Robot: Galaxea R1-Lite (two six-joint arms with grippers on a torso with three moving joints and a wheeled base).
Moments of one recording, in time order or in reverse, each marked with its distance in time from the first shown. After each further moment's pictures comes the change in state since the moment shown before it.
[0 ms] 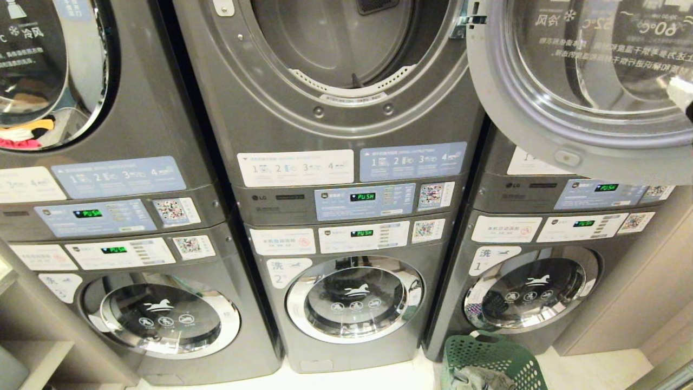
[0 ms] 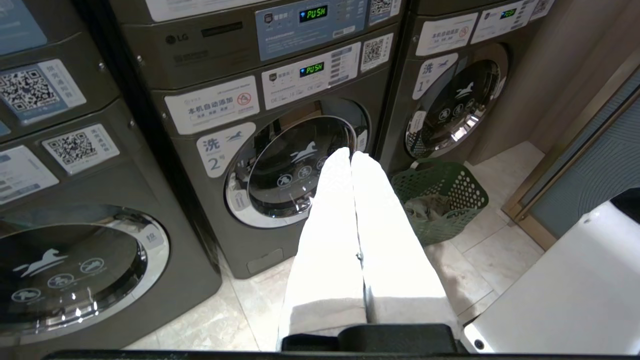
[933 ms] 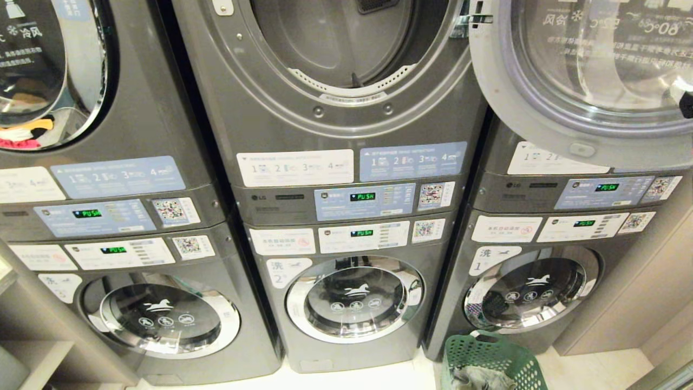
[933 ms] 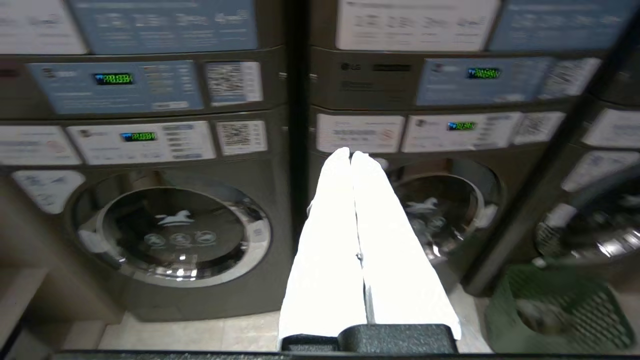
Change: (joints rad) left arm 0.027 -0.122 0.197 -0.228 0.434 -0.062; right arm -0.194 0.215 -0.141 -0.037 -0.008 0.007
